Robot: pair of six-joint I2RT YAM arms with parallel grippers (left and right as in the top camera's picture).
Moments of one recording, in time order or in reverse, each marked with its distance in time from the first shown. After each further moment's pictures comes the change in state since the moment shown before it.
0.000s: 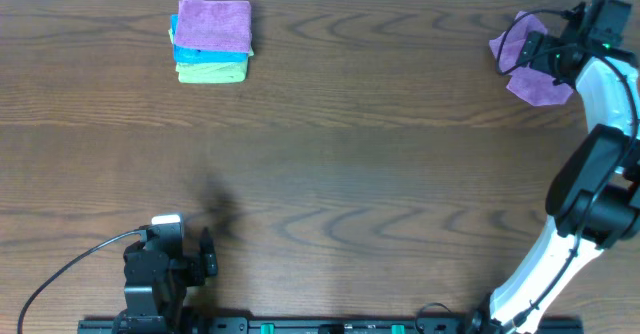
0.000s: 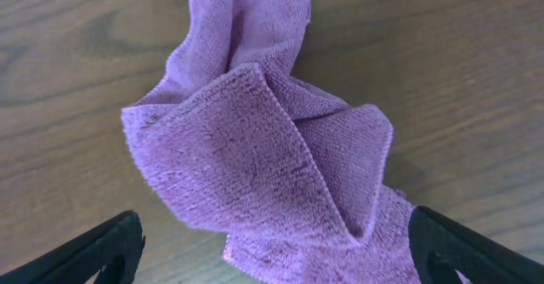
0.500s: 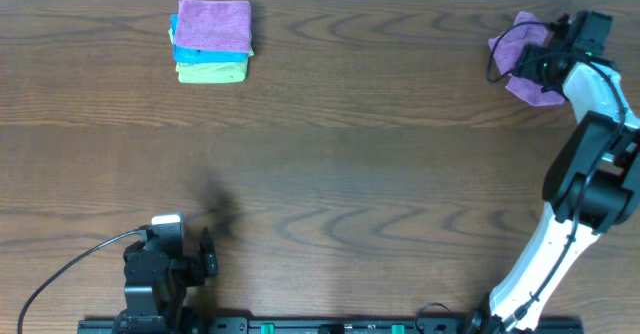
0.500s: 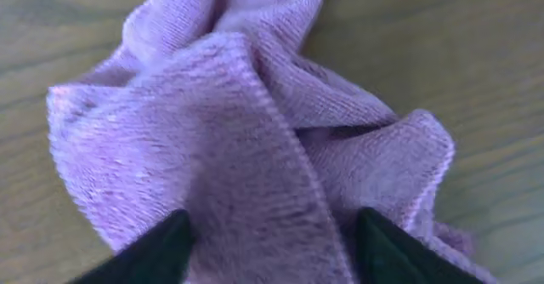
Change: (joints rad) left arm 0.000 0.000 0.000 0.000 0.000 0.000; right arm 0.000 0.113 0.000 0.079 -0.026 -0.010
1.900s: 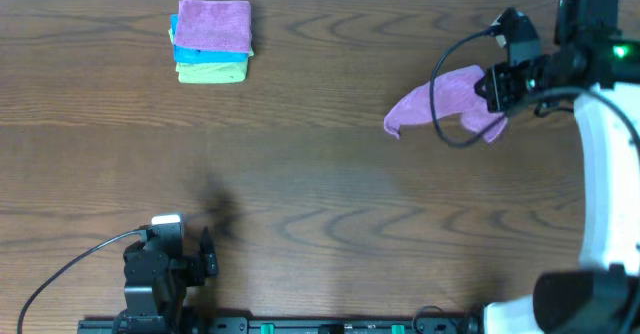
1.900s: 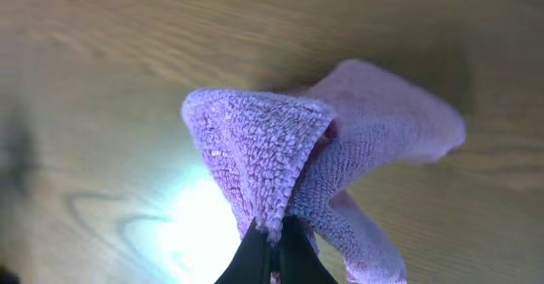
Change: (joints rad) left arm 0.000 -0.001 0.000 0.000 0.000 0.001; right arm 0.262 -0.682 -0.033 -0.840 -0.274 -0.350
